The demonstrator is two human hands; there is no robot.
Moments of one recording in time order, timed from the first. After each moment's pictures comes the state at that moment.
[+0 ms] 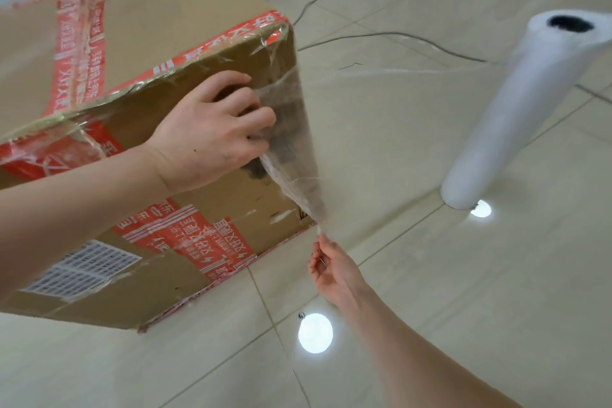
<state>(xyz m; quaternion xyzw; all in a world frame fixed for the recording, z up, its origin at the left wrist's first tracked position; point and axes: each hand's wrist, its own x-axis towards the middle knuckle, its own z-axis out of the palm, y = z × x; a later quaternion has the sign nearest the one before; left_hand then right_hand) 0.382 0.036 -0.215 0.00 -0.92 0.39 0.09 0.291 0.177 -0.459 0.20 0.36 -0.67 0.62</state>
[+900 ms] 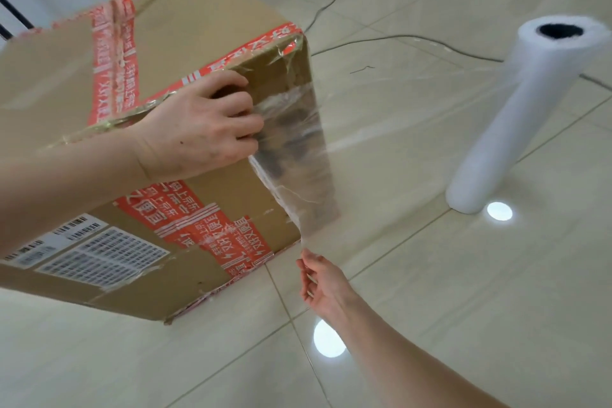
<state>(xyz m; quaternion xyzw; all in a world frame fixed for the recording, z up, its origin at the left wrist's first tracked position) 0.402 0.026 -0.185 -0.06 -0.94 0.34 0.03 0.331 0.180 -0.444 0.15 0.46 -0.56 0.68</state>
